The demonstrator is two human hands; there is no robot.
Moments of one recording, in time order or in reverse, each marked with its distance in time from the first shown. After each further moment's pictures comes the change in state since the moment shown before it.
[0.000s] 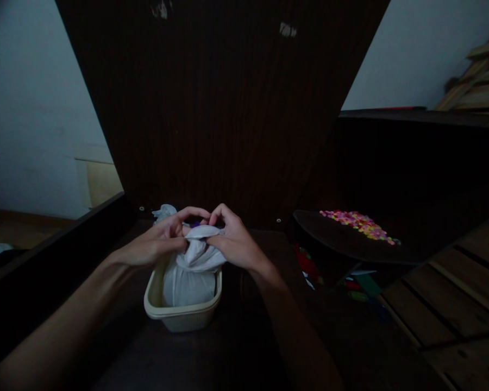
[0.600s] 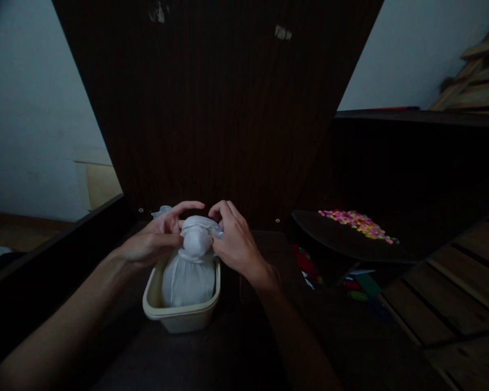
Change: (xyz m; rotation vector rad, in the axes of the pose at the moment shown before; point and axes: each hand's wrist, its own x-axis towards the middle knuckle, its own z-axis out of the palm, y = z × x) left_hand 0.002 -0.006 -0.005 -0.175 0.100 0.078; right_hand -0.003 -0.004 -0.003 -0.638 0.173 -0.305
